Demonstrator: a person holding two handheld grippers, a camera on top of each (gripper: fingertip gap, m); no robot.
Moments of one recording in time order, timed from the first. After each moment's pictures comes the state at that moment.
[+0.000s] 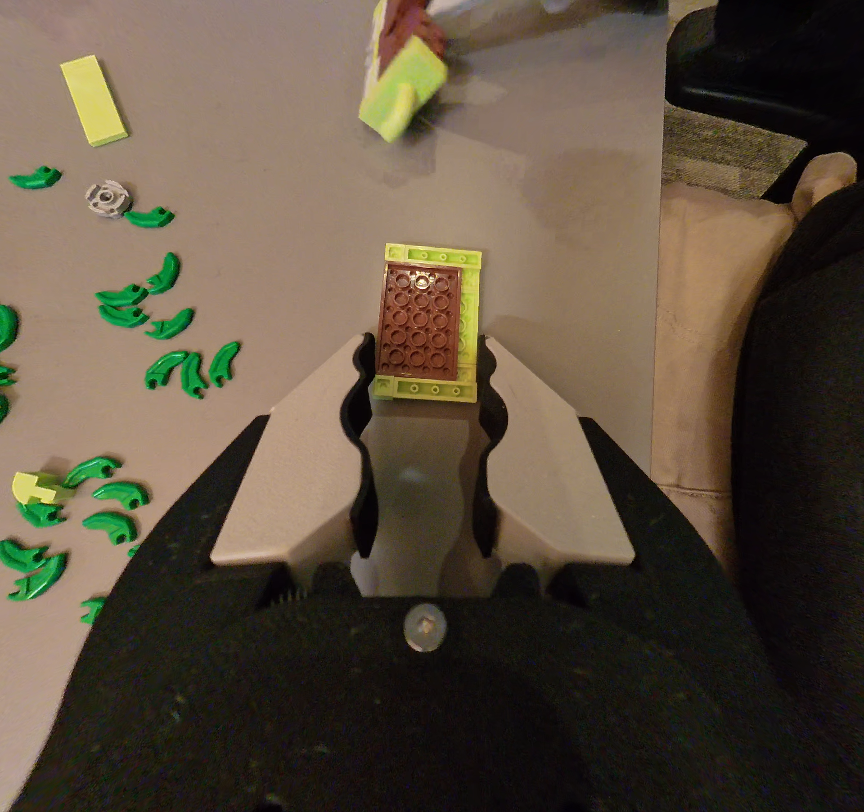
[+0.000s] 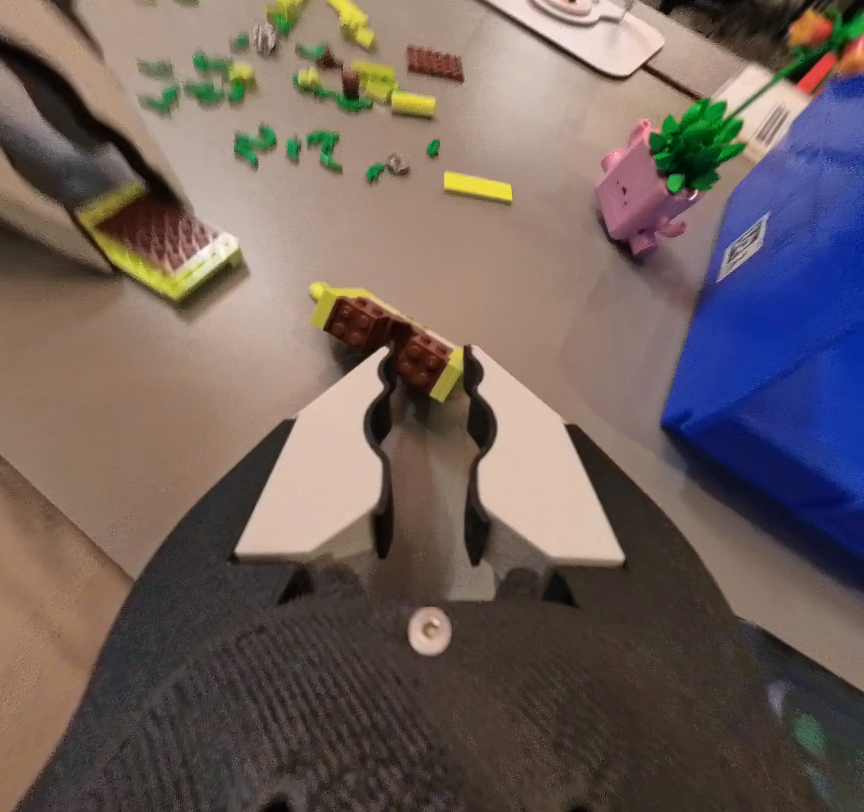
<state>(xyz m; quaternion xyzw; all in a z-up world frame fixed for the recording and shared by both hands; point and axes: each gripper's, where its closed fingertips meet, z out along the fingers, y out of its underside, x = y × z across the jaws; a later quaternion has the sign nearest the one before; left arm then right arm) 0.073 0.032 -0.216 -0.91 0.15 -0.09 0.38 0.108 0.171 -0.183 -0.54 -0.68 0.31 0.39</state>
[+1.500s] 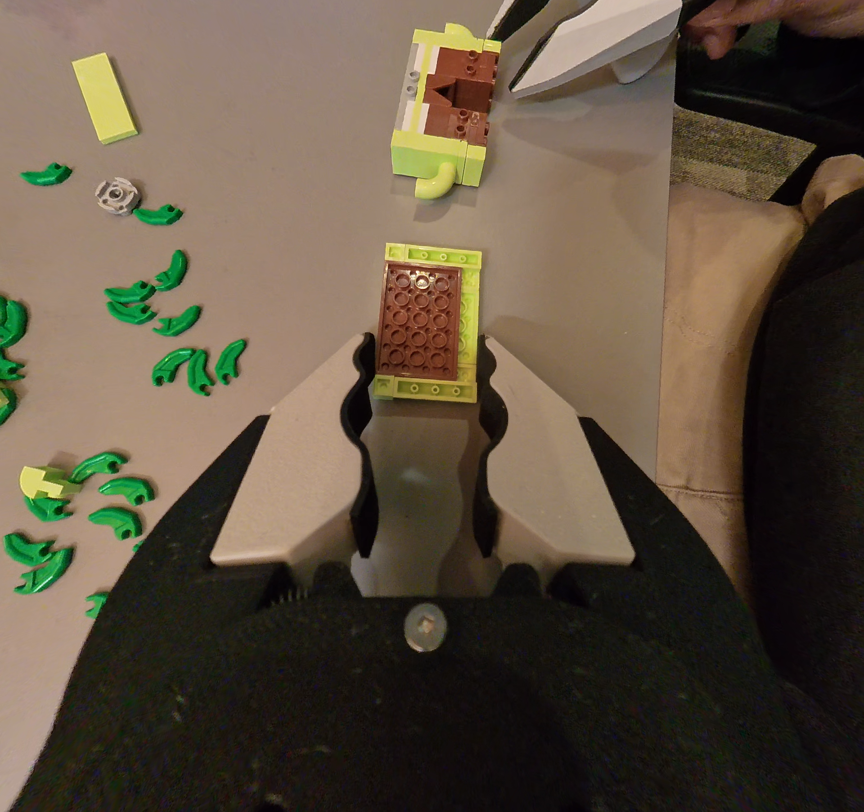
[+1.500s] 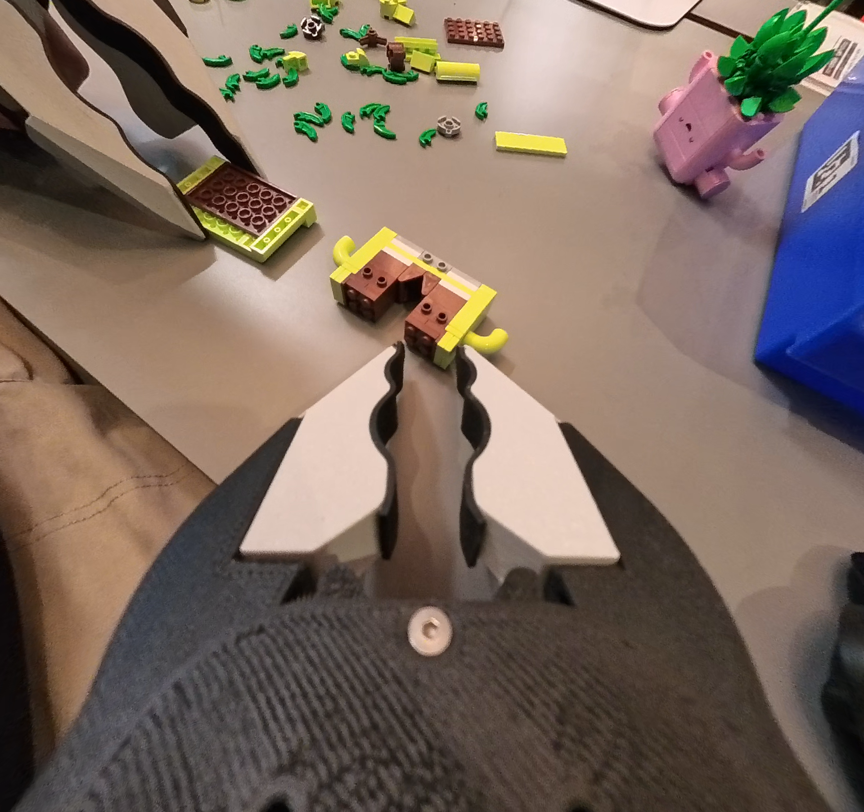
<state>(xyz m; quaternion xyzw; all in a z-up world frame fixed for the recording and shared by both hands) 0.071 0.033 -0.216 -0.91 0.15 -0.08 0.38 0.136 0.142 -0.200 -0.56 -0.66 0.34 0.36</state>
